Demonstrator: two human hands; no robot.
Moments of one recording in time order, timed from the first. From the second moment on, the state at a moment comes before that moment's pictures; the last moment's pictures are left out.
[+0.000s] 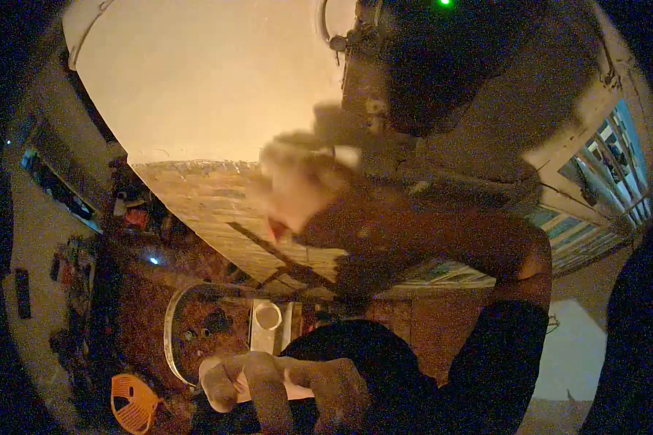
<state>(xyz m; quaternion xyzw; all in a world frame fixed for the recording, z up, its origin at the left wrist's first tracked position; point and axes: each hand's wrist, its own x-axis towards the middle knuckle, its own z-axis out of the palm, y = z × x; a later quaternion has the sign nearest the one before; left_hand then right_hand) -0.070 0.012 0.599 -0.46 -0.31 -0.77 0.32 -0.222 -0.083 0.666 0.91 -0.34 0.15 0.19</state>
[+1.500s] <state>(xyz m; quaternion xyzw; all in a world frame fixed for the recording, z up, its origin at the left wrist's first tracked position) 0.130 -0.108 0.491 0.69 -0.70 -0.18 0.02 -0.216 -0.098 0.627 0.91 -0.38 0.12 0.08</state>
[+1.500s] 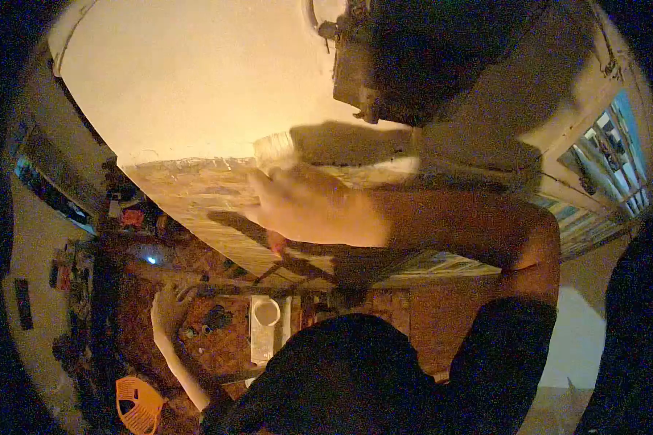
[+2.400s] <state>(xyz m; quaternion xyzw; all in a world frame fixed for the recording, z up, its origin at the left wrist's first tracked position) 0.146 -0.112 0.469 0.69 -0.70 -0.19 0.00 -0.214 -0.124 0.678 0.78 -0.34 0.03 0.53</state>
